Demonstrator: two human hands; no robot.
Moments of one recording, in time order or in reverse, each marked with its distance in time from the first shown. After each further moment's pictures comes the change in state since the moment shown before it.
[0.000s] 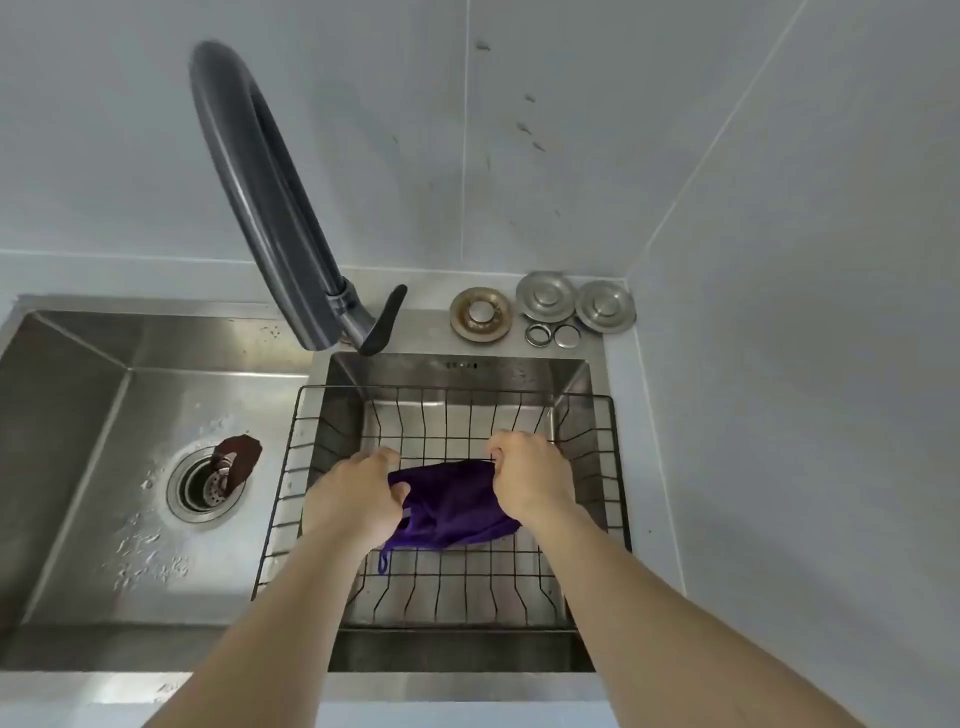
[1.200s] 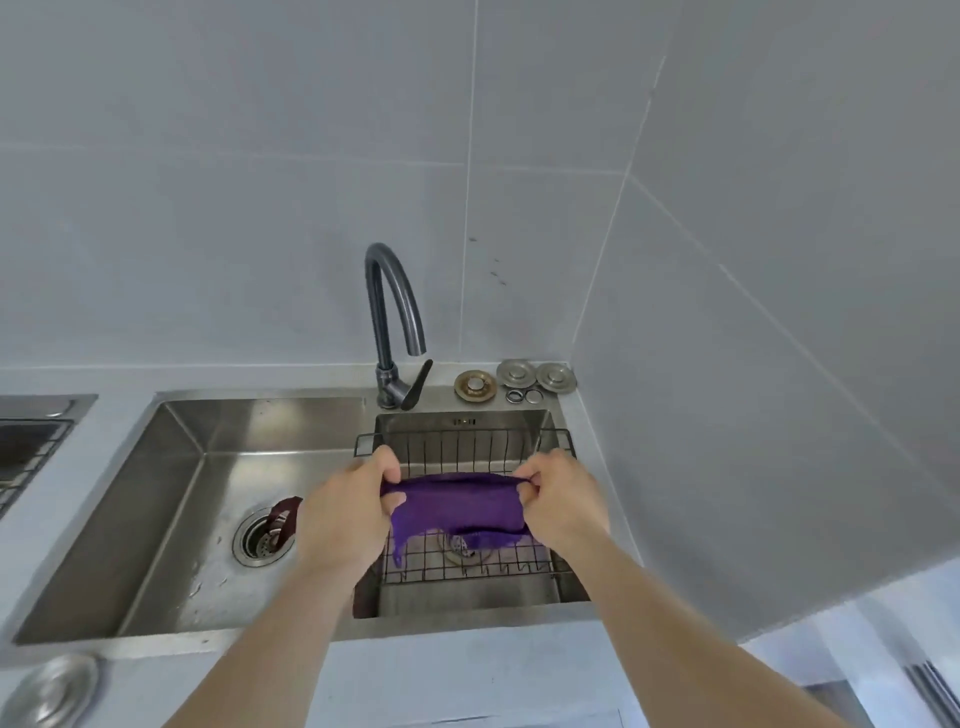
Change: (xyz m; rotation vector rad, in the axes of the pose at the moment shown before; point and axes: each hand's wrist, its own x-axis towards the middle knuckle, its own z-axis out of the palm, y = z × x) left_hand -0.190 -0.047 -0.078 -0.147 0.553 0.264; right_hand -0.211 -0.044 -0.075 0.174 0.420 -0.015
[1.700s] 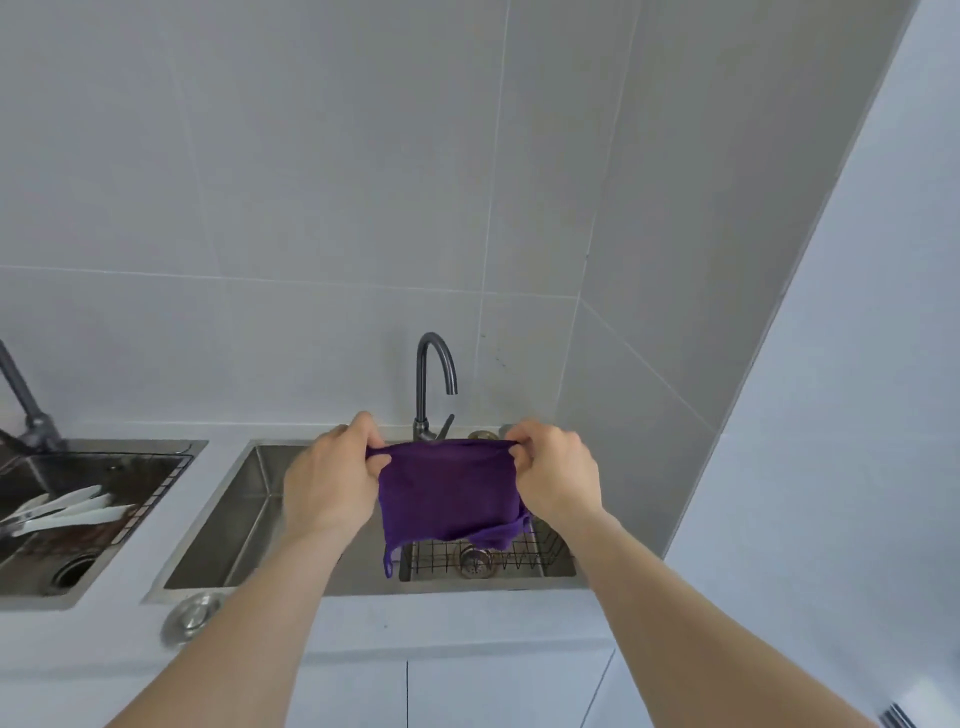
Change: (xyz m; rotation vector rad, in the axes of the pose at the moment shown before) left_hand -0.188 0.009 -0.182 -0.071 0.364 0.057; right_hand -0.214 -0.101 -0.119 0.034 0.292 -0.224
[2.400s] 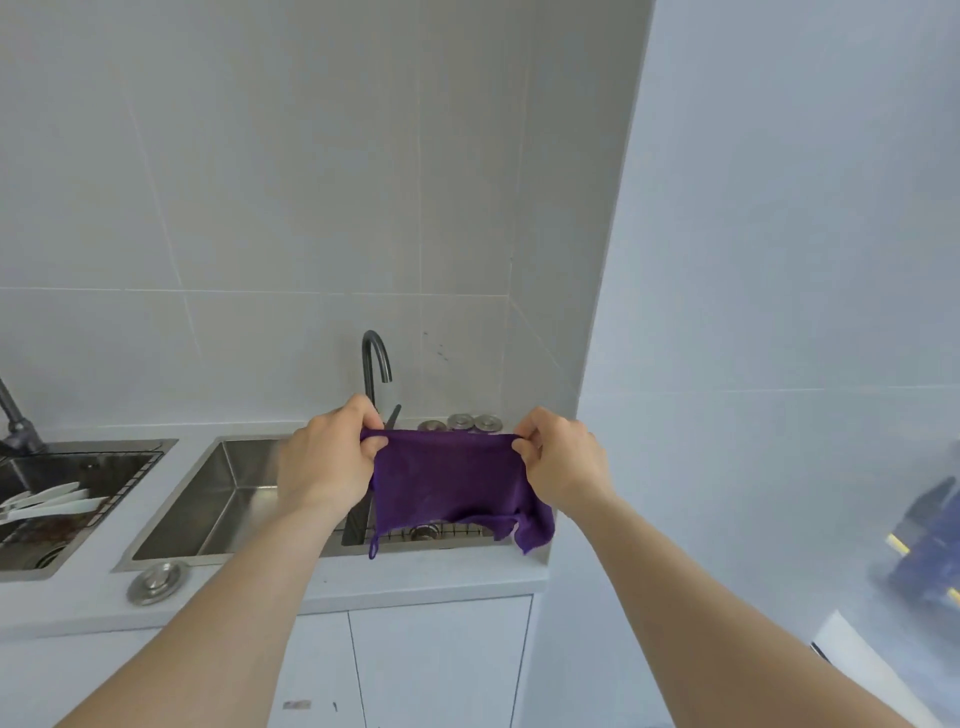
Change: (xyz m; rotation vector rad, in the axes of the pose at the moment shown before) left_hand -0.100 0.145 -0.027 -0.018 -0.015 0.004; right_hand -0.094 0.102 -0.135 -0.023 -0.010 0.018
